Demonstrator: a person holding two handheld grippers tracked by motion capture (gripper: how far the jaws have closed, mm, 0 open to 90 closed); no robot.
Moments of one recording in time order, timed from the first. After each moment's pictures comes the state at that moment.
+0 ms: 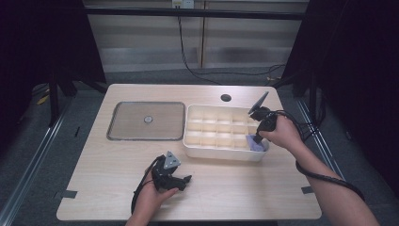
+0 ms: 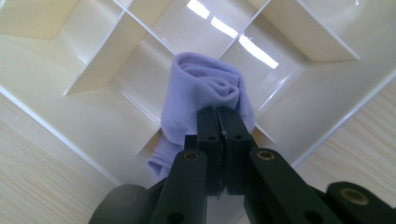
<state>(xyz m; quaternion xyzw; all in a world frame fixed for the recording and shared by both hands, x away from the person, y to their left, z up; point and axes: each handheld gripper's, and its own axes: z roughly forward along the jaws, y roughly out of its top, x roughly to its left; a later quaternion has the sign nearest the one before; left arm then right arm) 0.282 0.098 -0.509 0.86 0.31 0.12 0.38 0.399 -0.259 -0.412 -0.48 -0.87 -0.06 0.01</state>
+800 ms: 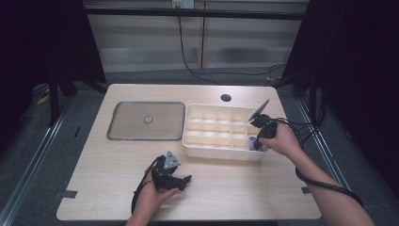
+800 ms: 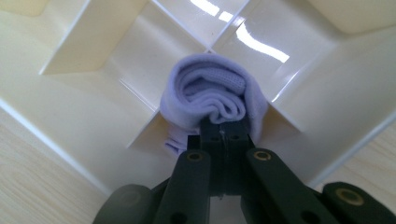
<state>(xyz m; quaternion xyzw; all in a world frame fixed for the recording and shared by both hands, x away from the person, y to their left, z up) 0.282 0.098 -0.508 0.87 0.31 0.12 0.38 0.390 -0.263 -0.437 -0.49 -0.87 -0.07 0.03</state>
